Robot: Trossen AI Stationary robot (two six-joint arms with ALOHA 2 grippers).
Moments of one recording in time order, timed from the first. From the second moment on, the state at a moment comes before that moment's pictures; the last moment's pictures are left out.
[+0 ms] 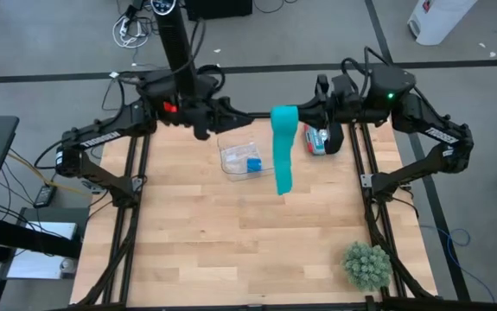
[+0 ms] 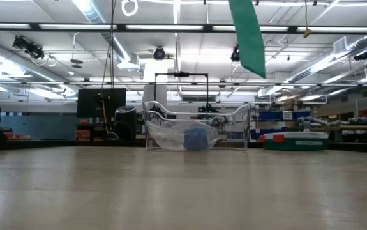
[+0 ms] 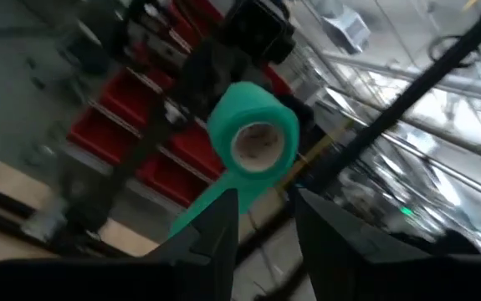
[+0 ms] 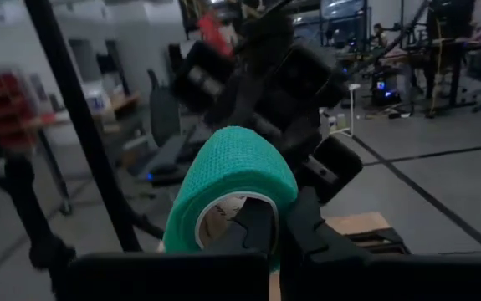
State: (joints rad) left arm 0.22 1.41 1.67 -0.11 0.39 -0.79; right arm -0.14 1.24 1.71 -0.44 -0.14 0.17
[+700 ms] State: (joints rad) left arm 0.10 1.42 1.67 -0.22 0.05 -0.39; right arm -0.24 1.27 1.72 -0.27 -0.12 0.36
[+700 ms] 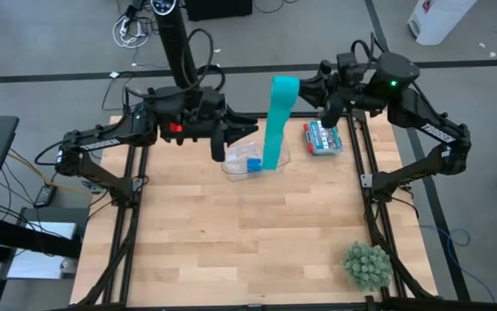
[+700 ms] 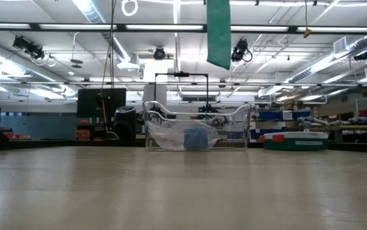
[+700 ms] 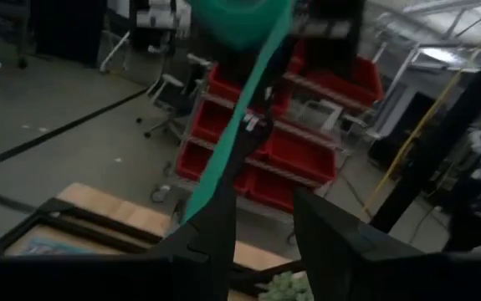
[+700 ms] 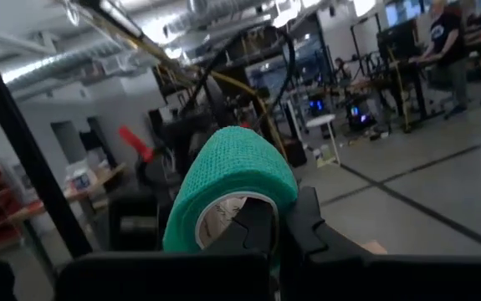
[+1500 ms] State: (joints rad) left arm 0.10 1.43 1.67 -0.30 -0.08 -0.27; right arm -0.24 1.34 1.71 -0.15 -0.19 0.45
